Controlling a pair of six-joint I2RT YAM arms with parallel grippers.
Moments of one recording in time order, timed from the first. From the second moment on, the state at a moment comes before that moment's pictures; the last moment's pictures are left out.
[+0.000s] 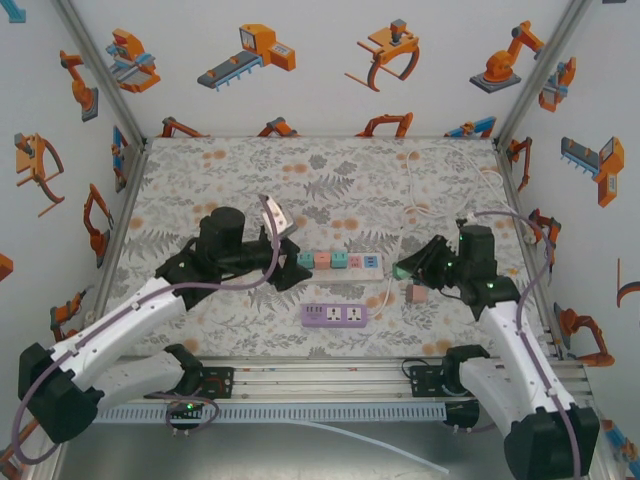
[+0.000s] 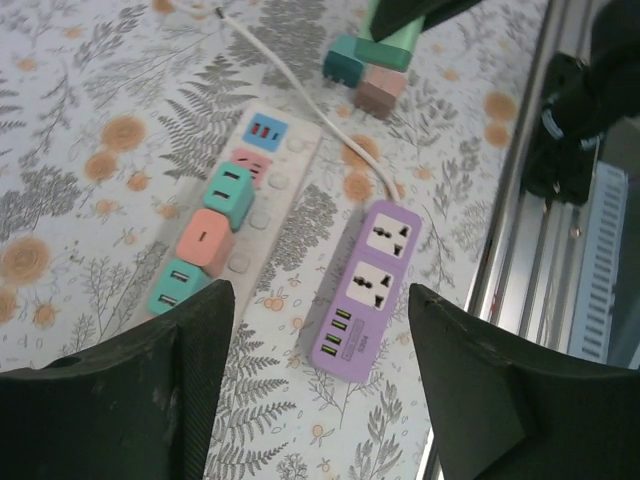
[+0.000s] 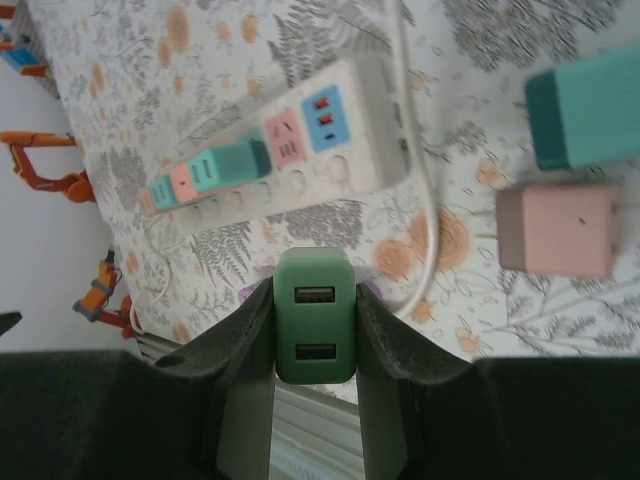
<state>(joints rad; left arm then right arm) -0.79 0.98 0.78 -0.22 0.48 0.14 0.11 0.76 0.54 -0.54 -0.39 0.81</state>
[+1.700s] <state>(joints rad) -0.82 0.86 0.66 -0.20 0.12 0.18 0.18 0.60 0.56 -0.58 -0.21 0.48</state>
